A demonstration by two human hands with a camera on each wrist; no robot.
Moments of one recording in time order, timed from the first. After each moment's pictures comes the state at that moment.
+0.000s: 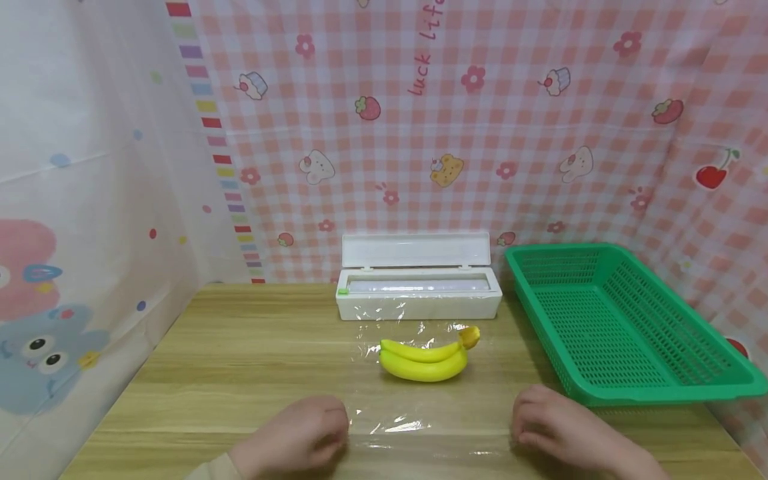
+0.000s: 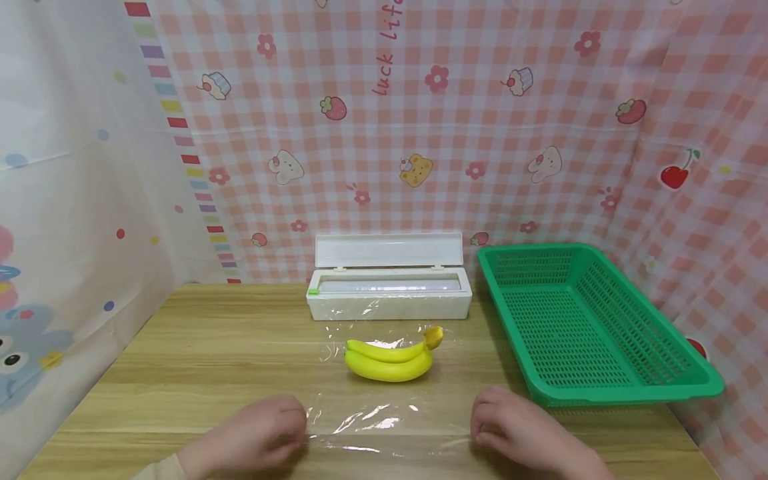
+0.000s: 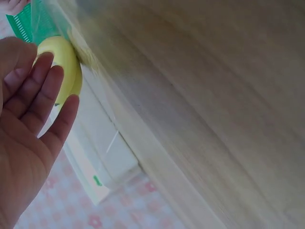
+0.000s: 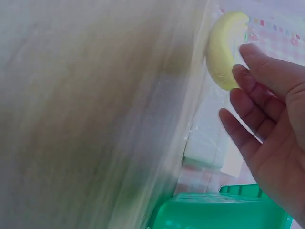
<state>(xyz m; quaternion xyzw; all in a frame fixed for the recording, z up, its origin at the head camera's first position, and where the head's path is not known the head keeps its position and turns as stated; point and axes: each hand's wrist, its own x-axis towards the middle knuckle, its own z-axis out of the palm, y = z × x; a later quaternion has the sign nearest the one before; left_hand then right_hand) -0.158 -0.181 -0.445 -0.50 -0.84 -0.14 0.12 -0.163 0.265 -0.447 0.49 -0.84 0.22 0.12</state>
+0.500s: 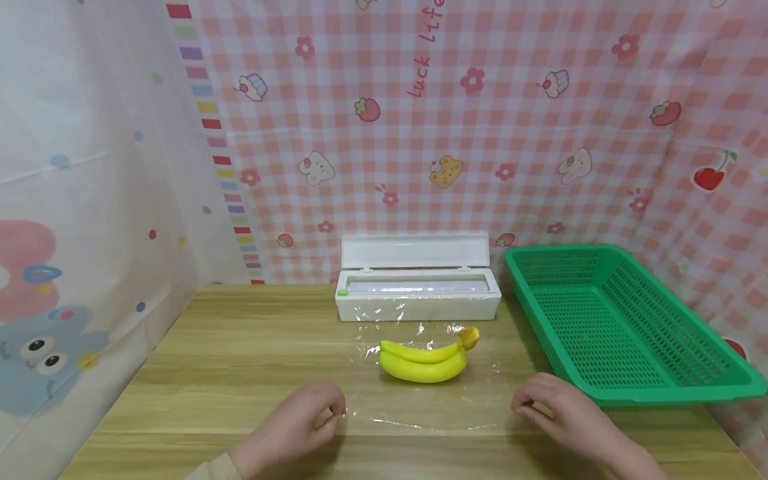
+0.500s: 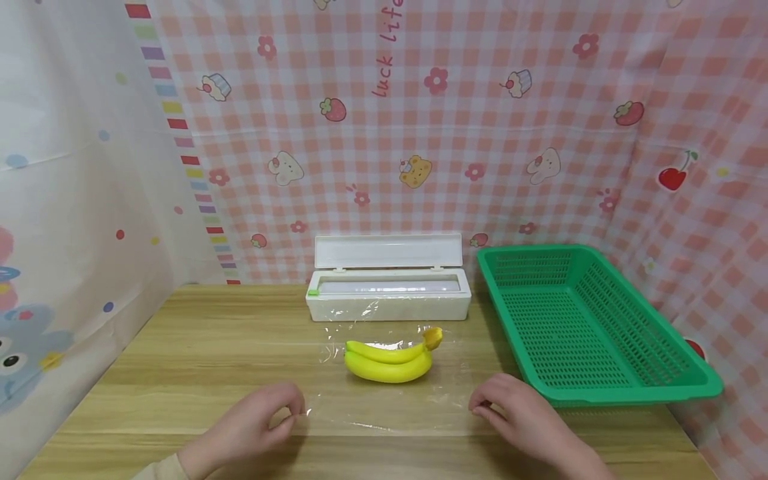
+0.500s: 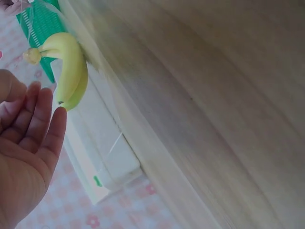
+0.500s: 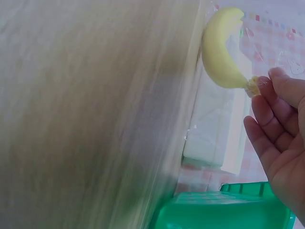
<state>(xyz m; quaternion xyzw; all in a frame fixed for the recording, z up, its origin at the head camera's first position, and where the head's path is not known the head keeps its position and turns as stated) -0.164 -0.181 -0.443 -0.42 -0.86 -0.26 0.15 -0.169 0.261 -0.443 0.43 -0.83 0.25 0.24</state>
